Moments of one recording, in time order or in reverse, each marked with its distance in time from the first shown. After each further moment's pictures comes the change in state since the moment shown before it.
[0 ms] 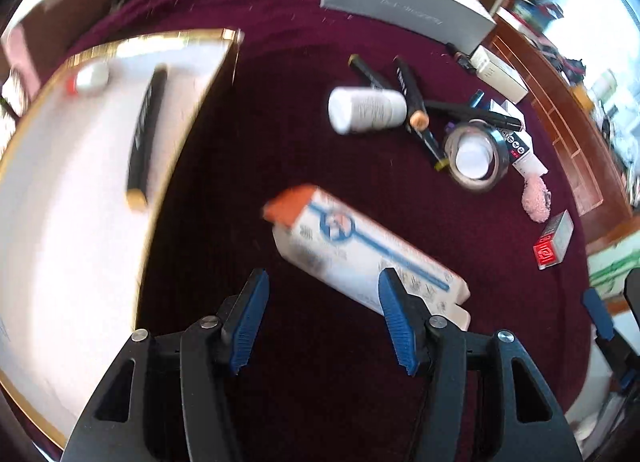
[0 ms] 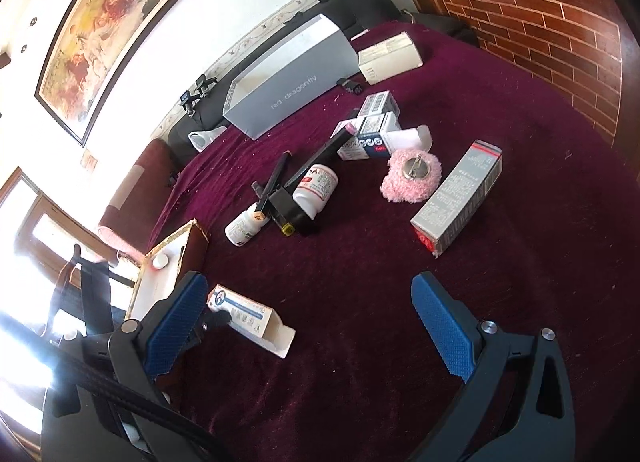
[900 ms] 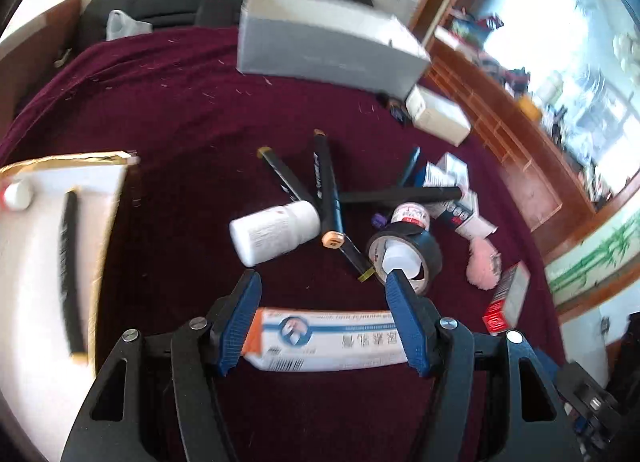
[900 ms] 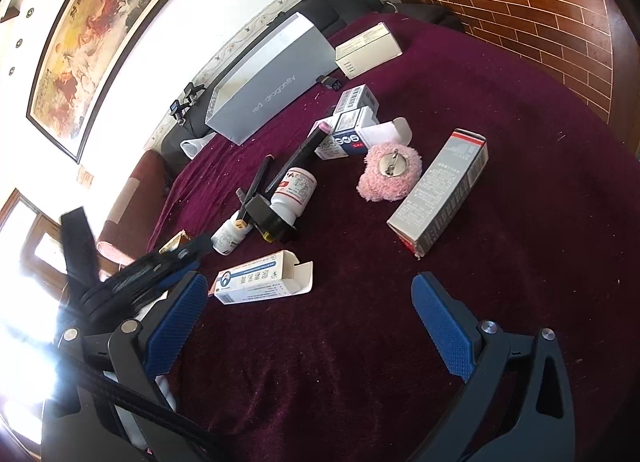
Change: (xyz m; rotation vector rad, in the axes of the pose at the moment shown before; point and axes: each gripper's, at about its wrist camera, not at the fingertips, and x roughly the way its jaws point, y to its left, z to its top) left arm 0.012 -0.052 0.075 0.202 -0.123 -0.154; right arm 0.009 -0.020 0.006 0.070 0.015 0.010
